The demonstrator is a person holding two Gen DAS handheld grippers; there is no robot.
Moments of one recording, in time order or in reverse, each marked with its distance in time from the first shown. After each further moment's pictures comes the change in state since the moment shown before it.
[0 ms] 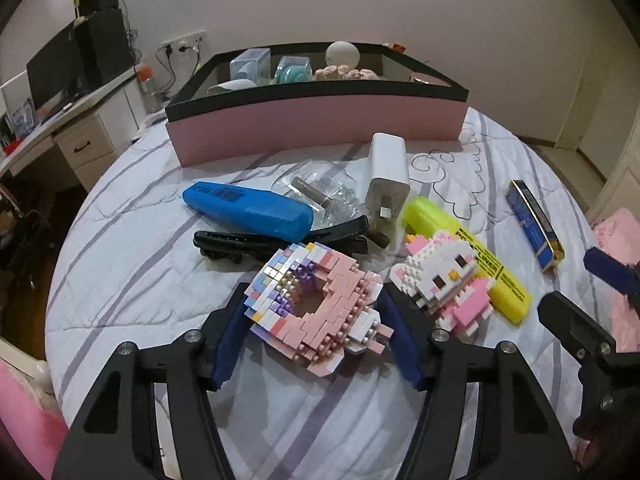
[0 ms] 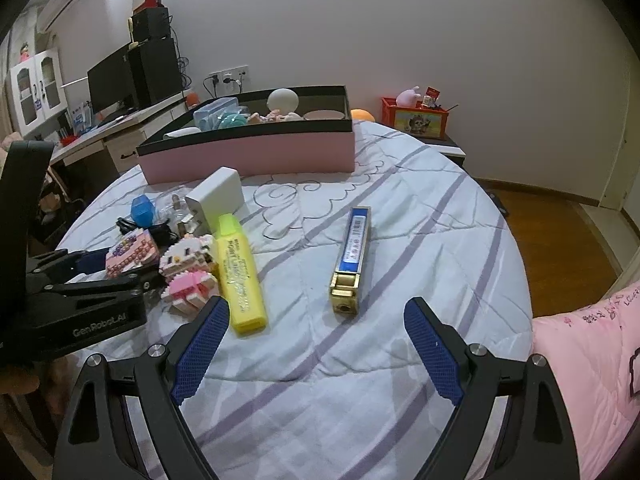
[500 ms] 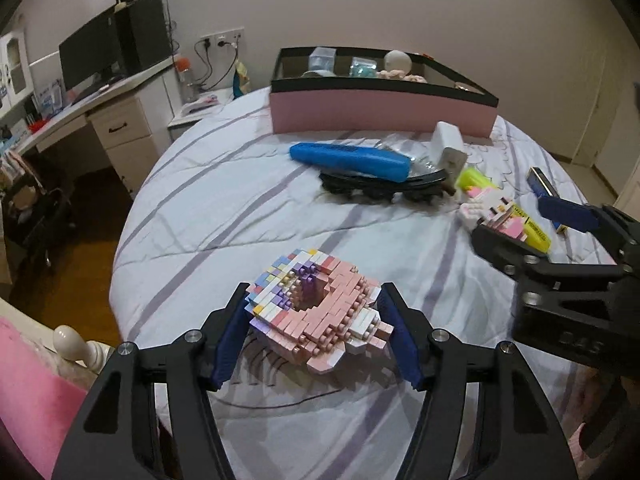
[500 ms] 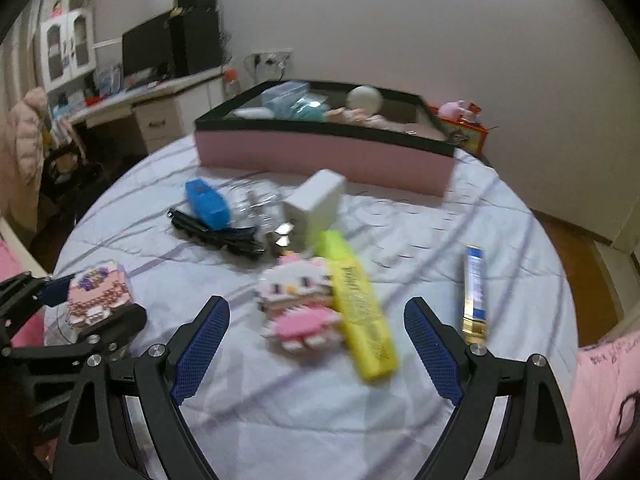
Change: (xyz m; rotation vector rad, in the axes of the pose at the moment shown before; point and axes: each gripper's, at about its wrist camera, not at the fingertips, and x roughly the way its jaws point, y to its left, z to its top) left arm -0.042 0.058 -0.043 -0.081 -0.009 0.053; right arm 0.027 0.084 0.020 -0.159 0.053 0.042
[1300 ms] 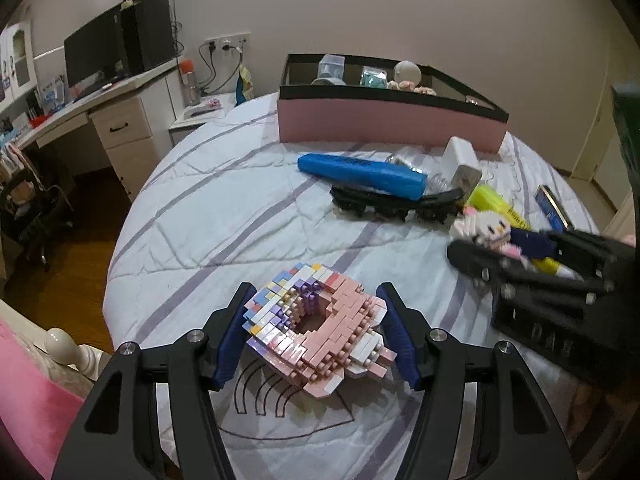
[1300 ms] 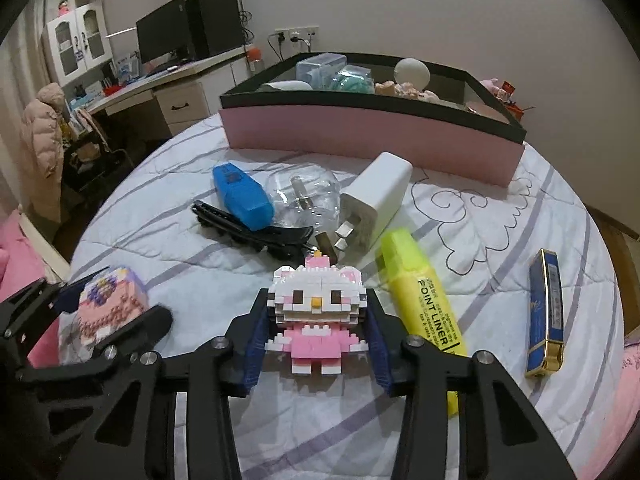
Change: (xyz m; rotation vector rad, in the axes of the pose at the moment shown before) left arm 0.010 0.006 0.009 -0.030 -0.036 -0.014; right arm 0.027 0.016 0.008 0.016 0.070 0.116
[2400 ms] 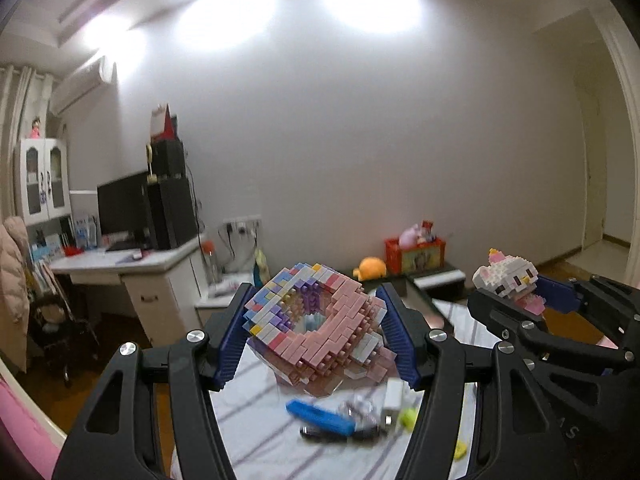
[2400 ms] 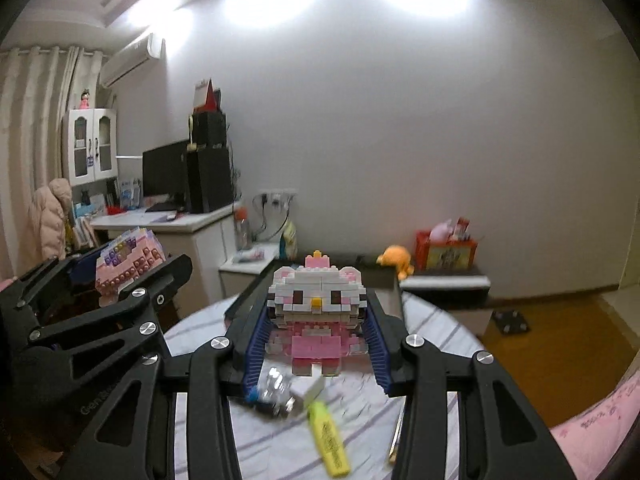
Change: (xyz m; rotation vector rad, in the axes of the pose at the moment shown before) left arm -0.158 -0.065 0.092 0.104 -0.634 0.104; right arm -0.183 -0.021 0.041 0.008 -0.578 -0.092
